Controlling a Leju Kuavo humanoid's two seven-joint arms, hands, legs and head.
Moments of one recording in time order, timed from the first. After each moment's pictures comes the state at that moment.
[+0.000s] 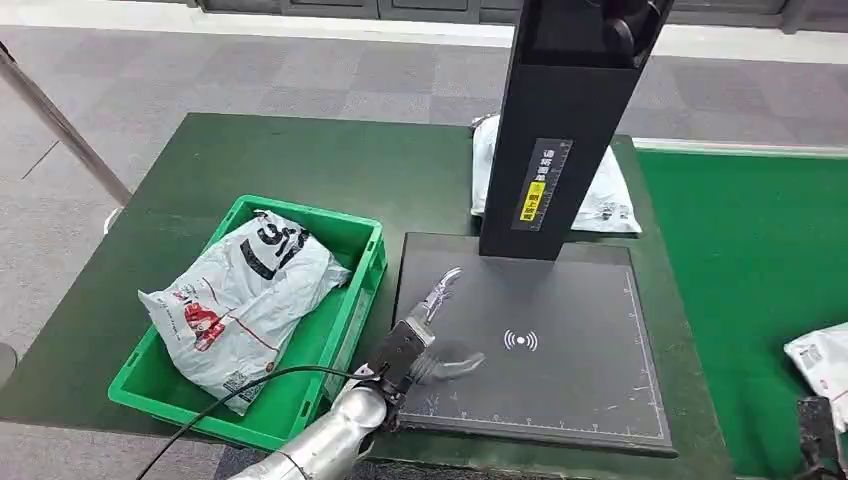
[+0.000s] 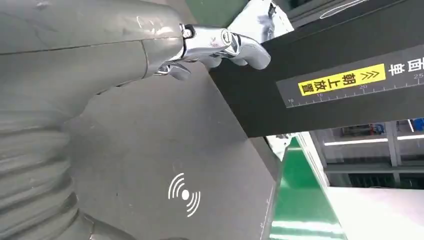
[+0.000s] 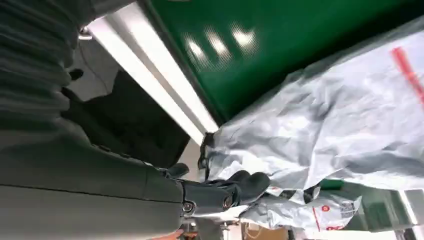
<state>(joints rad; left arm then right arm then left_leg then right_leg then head) -0.46 -0.32 -0.71 -0.66 0.05 0.24 -0.59 -0.19 -0.41 -0.54 -0.37 0.81 -0.69 0.03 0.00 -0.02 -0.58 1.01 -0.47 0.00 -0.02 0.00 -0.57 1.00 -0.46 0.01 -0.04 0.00</state>
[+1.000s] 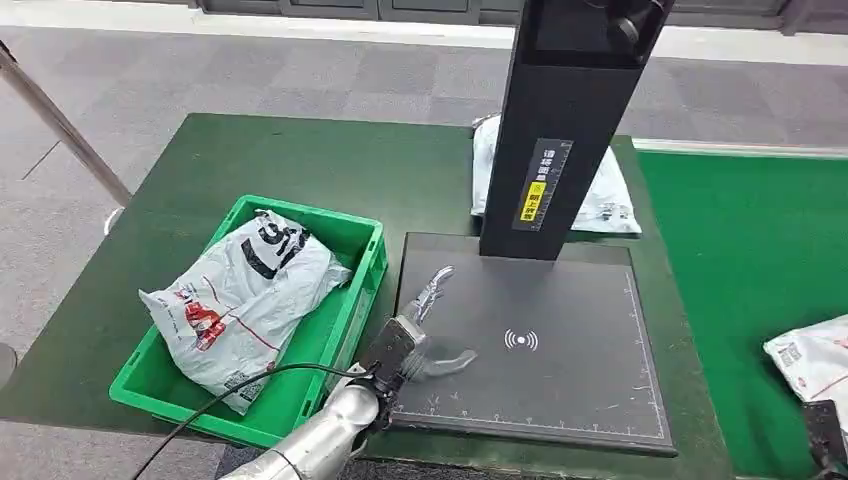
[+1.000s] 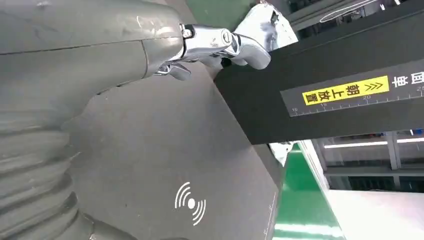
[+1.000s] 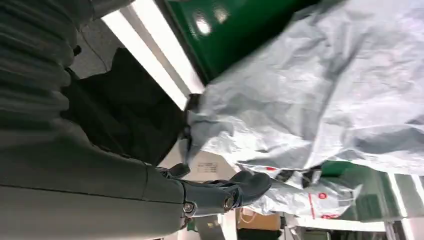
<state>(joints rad) -0.46 -0.30 -0.71 -0.67 0.06 0.23 -0.60 -0.22 -0.44 -0.56 -0.32 0.89 -0.70 0.01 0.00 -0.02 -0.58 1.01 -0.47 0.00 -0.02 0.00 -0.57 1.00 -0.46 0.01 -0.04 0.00</state>
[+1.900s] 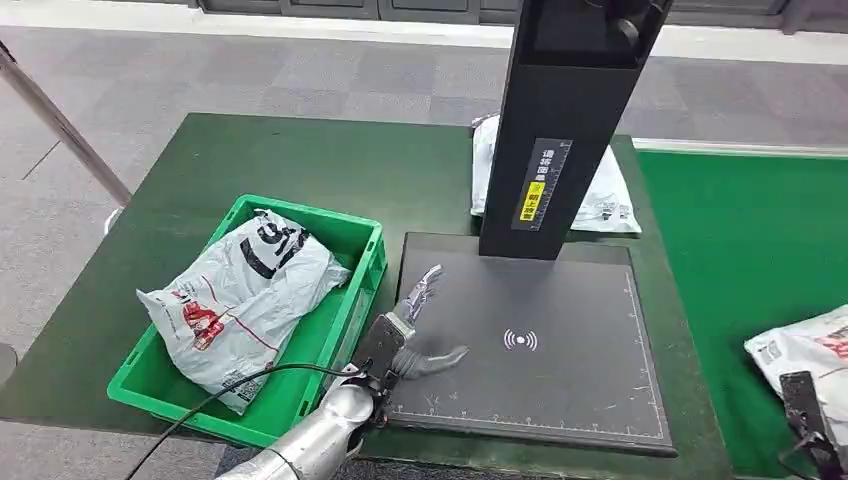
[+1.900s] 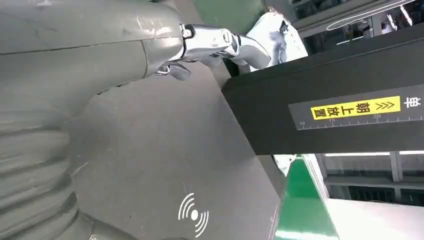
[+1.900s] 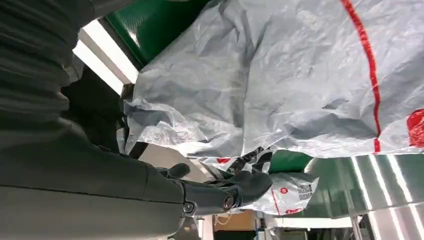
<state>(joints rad) -0.46 -0.29 -0.69 -0.65 0.10 0.25 -0.61 -0.30 -0.41 -0.58 -0.31 0.94 -0.69 -0.04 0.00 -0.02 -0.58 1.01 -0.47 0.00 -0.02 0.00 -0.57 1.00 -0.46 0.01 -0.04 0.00</state>
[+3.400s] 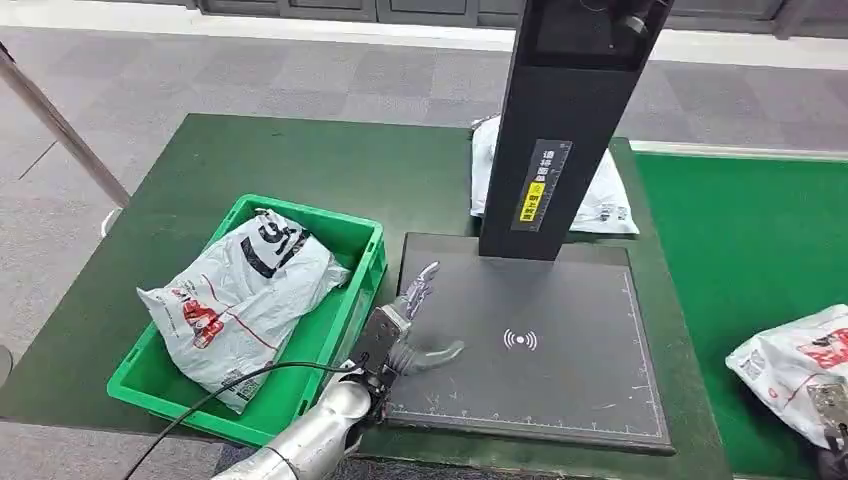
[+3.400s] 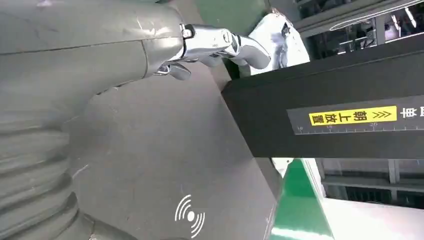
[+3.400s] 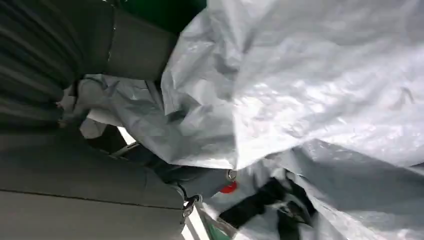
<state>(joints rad) -0.46 -0.28 -0.68 -0.67 0.12 0.25 -0.59 -0.30 -0.46 -0.68 -0.32 0.86 -0.16 -0.05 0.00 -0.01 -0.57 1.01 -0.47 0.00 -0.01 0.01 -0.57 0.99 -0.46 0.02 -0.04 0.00</state>
